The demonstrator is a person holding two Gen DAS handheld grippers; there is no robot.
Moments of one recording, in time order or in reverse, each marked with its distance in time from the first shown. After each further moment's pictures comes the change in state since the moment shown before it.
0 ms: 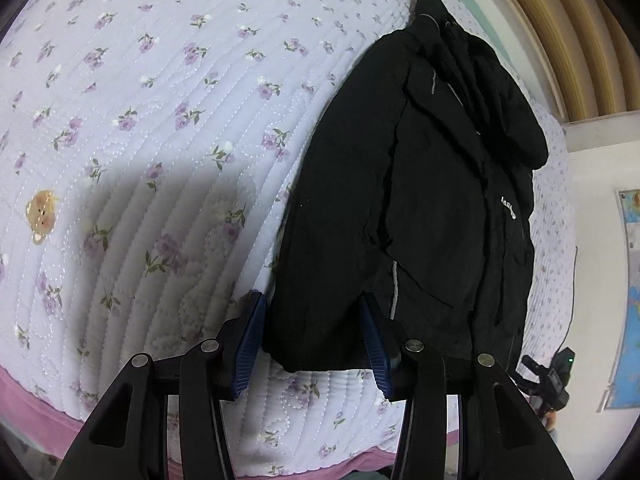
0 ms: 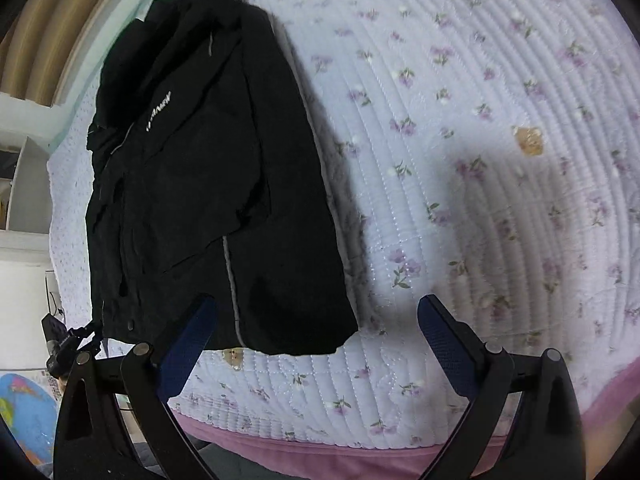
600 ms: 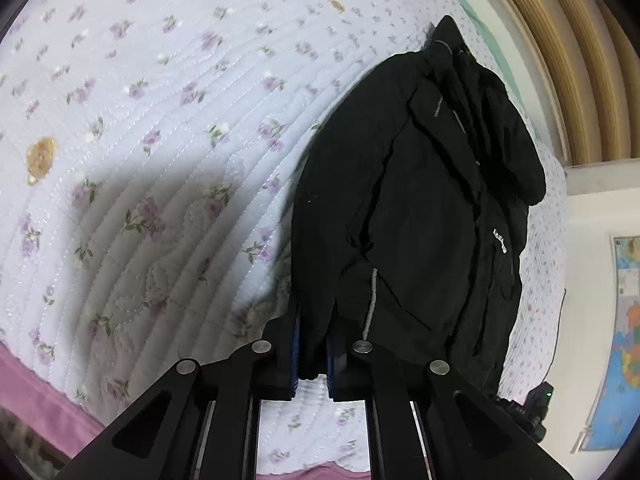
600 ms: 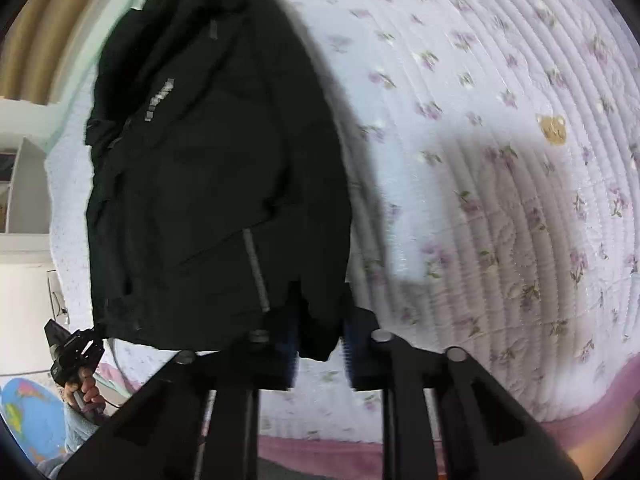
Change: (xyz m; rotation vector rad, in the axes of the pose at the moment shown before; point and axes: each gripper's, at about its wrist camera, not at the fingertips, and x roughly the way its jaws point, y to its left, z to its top) left arm -0.001 -0.012 -0.010 -0.129 -0.073 -0.019; right arm 0.010 0.032 0.001 0.005 0.032 -0.010
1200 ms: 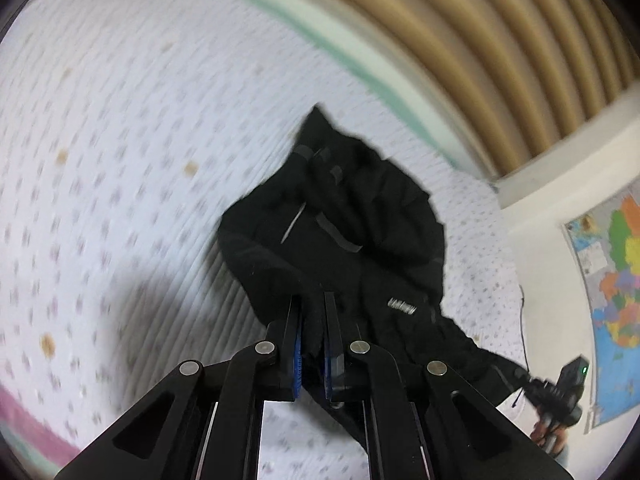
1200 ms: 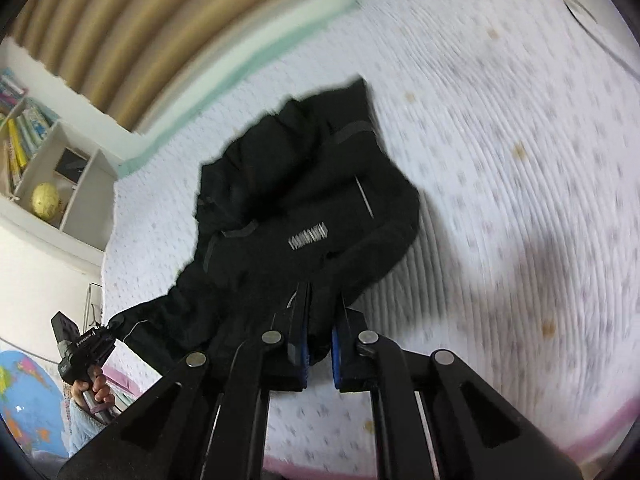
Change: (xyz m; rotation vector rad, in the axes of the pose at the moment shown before) left arm -0.100 -0.134 0.058 0.224 -0.287 -0.148; right arm -0.151 0.107 0.069 -0.205 -0.336 0.147
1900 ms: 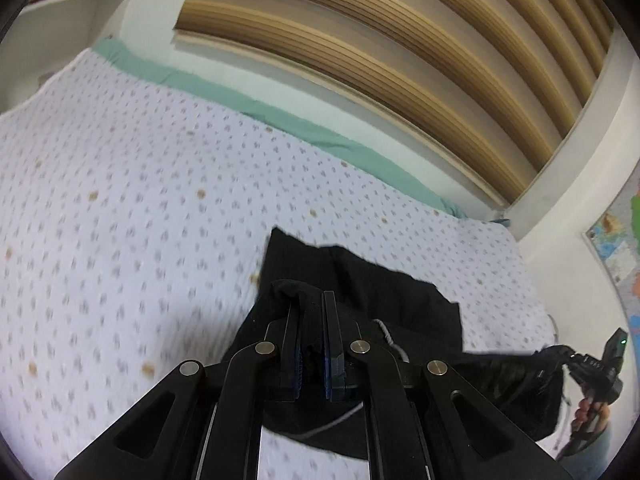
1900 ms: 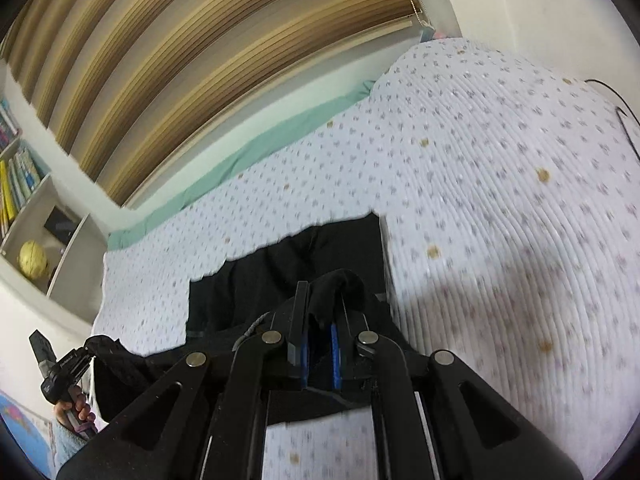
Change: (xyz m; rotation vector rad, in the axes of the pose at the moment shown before) left arm 0.087 -0.082 0.172 0.206 -0.168 0.083; right arm 0.050 0.009 0.185 -0.006 -0.227 -0.043
